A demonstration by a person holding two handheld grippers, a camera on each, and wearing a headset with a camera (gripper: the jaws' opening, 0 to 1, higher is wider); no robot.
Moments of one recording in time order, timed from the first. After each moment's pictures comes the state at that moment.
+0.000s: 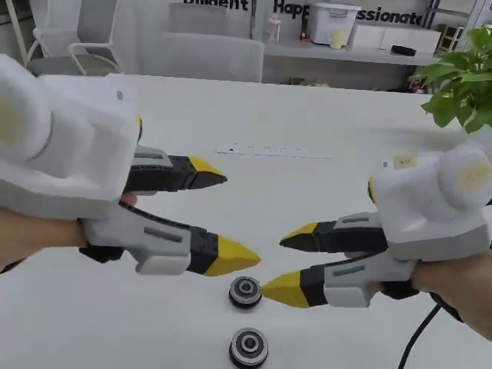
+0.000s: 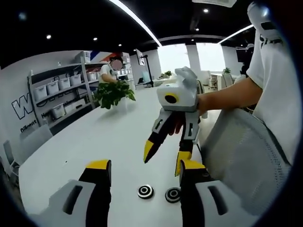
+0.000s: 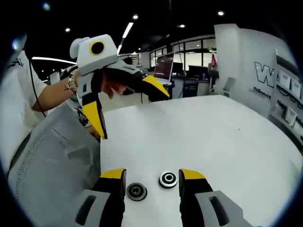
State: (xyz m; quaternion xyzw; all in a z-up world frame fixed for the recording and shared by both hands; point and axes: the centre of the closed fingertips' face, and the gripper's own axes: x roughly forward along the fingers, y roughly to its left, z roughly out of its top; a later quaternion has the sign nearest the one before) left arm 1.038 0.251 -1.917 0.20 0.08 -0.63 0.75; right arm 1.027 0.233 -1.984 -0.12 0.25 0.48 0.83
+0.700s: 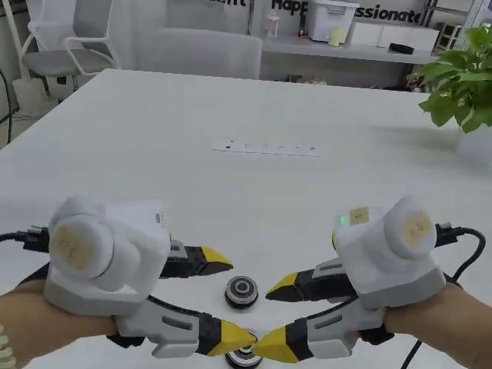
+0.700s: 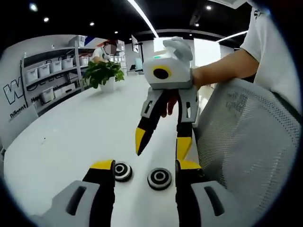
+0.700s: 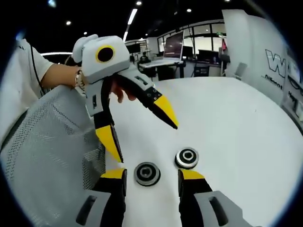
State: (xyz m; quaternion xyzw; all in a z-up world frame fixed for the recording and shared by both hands) left arm 1.019 0.249 -2.015 0.20 0.15 -0.65 0.72; right arm 1.004 0.241 -2.047 -0.14 0.32 0.52 0.78
